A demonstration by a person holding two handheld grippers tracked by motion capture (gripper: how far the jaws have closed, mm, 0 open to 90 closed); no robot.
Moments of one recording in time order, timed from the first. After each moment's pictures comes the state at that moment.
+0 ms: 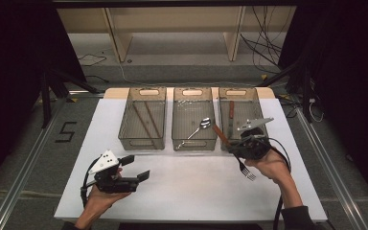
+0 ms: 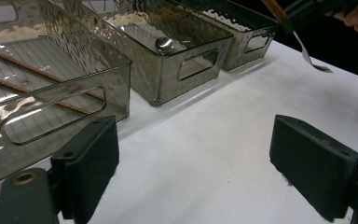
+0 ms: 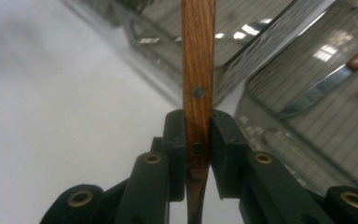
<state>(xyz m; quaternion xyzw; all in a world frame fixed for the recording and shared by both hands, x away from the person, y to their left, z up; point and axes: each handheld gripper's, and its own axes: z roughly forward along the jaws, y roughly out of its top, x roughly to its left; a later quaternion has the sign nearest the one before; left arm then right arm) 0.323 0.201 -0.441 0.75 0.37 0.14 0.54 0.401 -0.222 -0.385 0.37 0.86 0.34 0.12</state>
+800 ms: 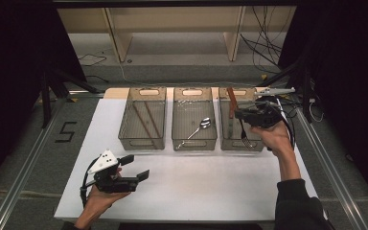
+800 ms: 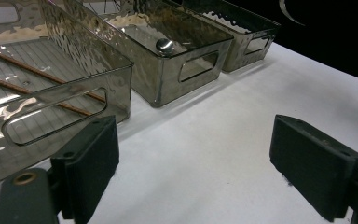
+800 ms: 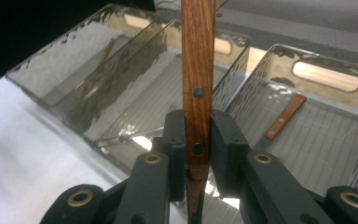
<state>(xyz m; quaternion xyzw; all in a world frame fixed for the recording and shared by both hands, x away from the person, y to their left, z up) 0.323 0.202 -0.441 0.74 0.37 0.14 0.54 0.454 -0.246 -0.336 0.44 0.77 0.43 0.16</state>
